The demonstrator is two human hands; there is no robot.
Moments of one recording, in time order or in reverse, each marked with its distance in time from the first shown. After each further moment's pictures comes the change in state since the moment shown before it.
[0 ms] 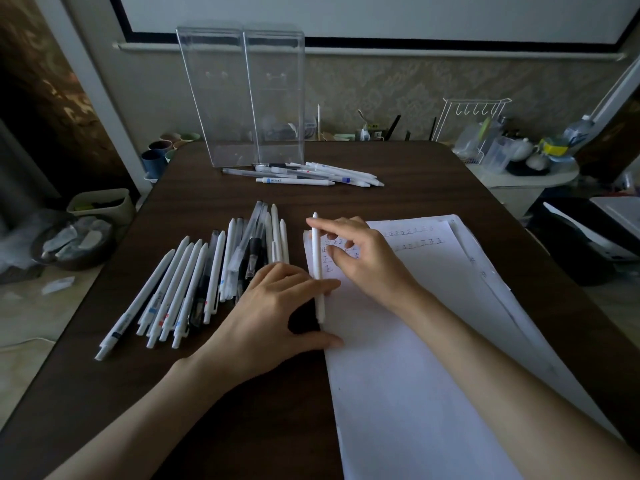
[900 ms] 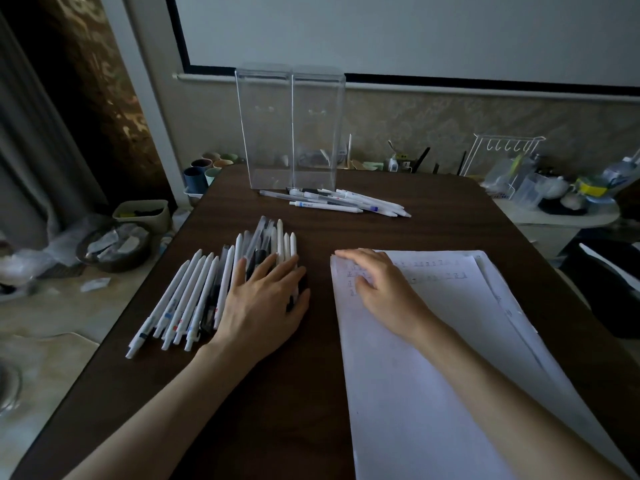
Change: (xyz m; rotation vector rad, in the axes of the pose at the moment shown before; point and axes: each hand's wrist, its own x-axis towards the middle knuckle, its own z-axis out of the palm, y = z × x) left_hand 0.007 -0.023 -0.014 0.427 -0.041 -0.476; right_hand 0.005 0.002 0.004 -0.202 -0.117 0.007
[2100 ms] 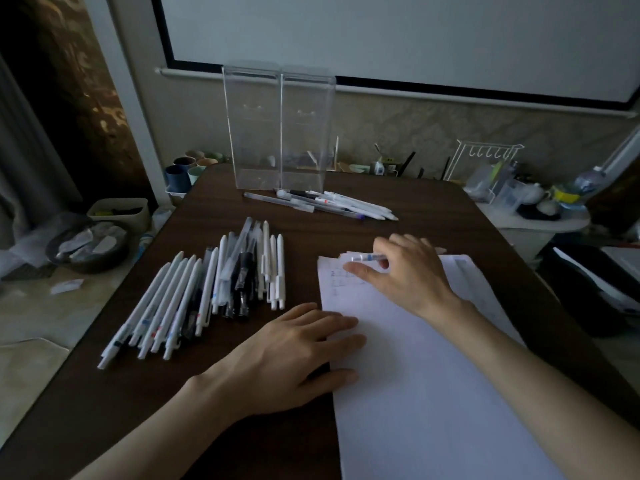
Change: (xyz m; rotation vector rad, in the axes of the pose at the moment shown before) left_hand -0.024 0.026 -0.001 -0.185 -0.096 0.644; right_hand 0.011 0.024 -0.043 -0.656 0.158 -0.007
